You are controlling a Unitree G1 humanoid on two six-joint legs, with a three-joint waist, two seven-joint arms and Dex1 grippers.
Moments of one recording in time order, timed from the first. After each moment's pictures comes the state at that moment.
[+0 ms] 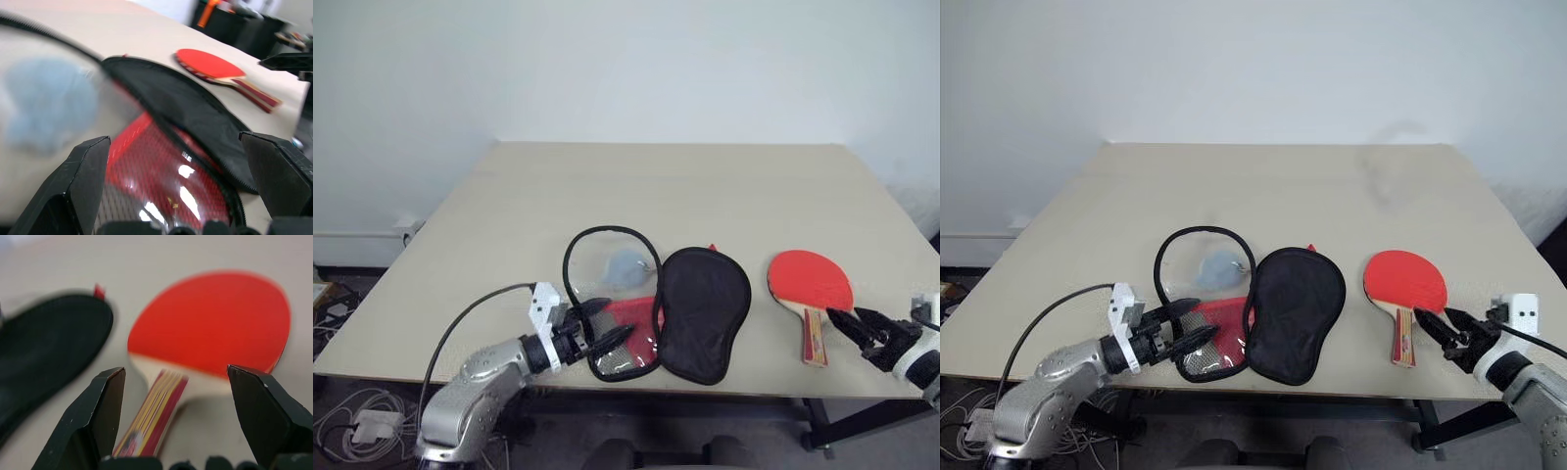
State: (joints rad) left arm 0.02 0.53 0.02 -0.35 -0.61 0.54 -0.81; right arm 0.29 -0.64 -0.53 -0.34 0.76 0.81 0.50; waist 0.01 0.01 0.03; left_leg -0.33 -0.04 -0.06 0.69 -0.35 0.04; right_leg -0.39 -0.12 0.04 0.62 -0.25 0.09
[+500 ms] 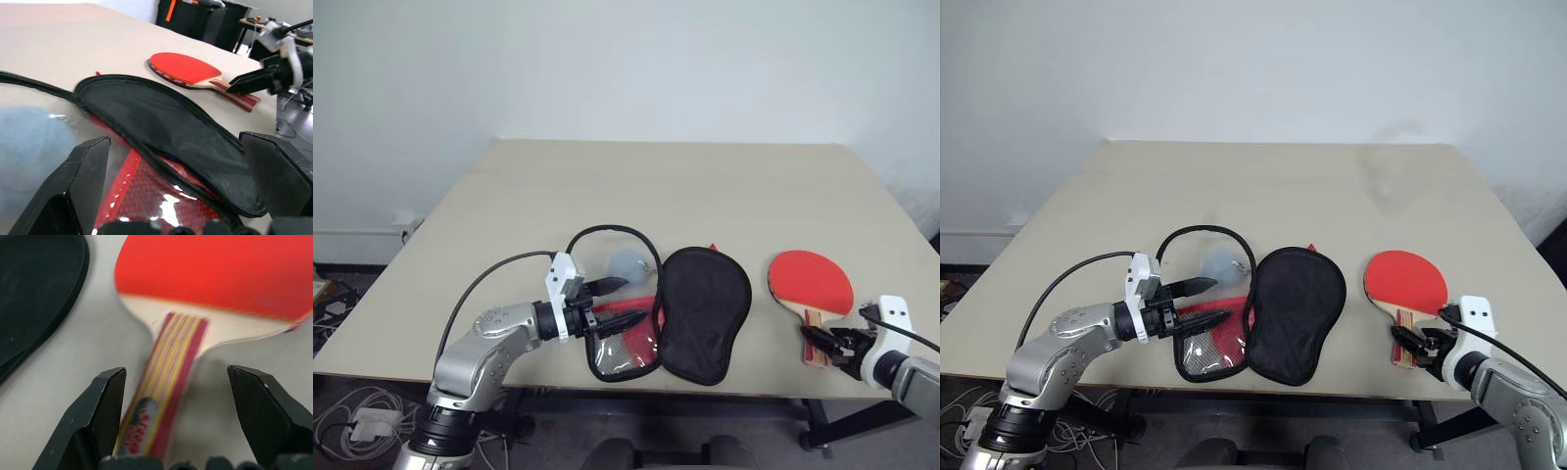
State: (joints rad) left arm -0.13 0.53 -0.06 -0.25 -0.59 0.57 -0.89; right arm 0.18 -0.59 -0.41 -0.36 0.72 1.02 0.30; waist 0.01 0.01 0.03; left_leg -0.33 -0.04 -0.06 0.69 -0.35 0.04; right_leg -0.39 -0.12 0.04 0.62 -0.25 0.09
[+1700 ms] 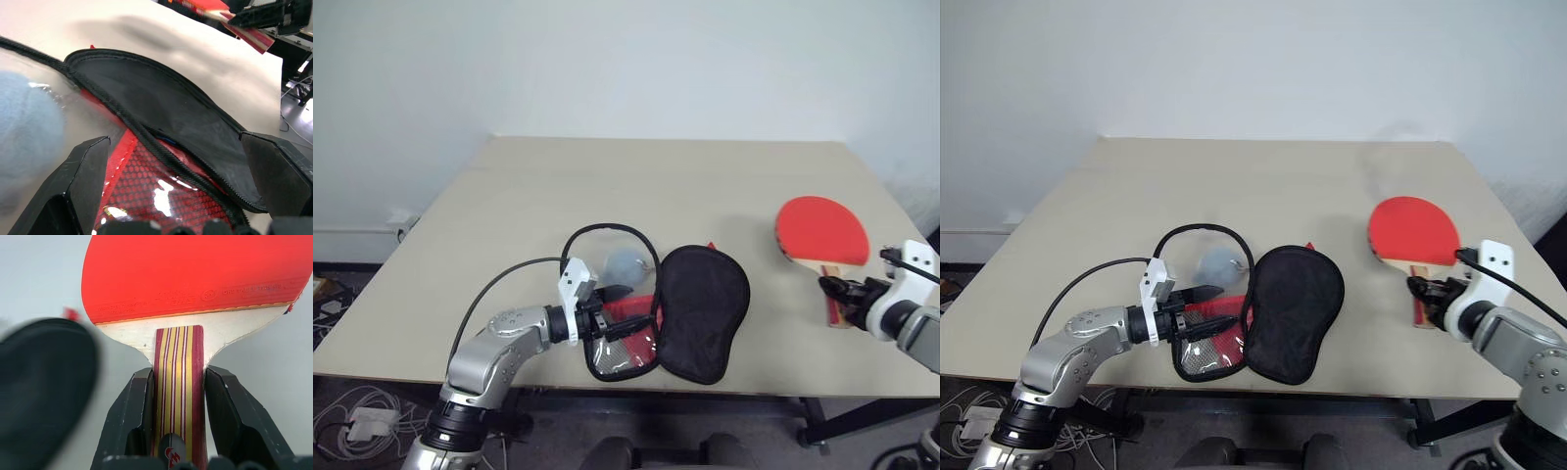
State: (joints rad) left arm -0.16 0.52 -0.09 -0.20 -0.56 0.62 -0.86; right arm -0.25 -0.35 -0.70 -0.56 0.81 1.55 0.02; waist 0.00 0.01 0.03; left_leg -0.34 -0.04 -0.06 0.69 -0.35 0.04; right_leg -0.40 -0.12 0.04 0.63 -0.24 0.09
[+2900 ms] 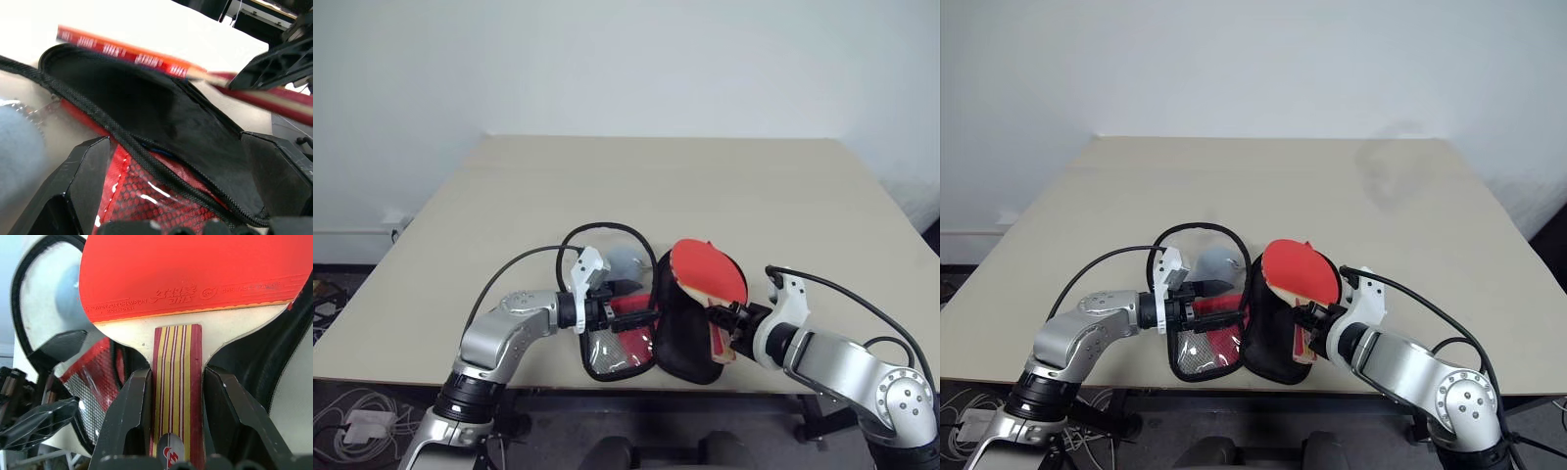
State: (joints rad) left arm -0.29 0.51 -0.14 -0.16 -0.53 0.70 -0.92; right arm -0.07 -0.49 0.10 -0.61 1.95 0.71 -1.05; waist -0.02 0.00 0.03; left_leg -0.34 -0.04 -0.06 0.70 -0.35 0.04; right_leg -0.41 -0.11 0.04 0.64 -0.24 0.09
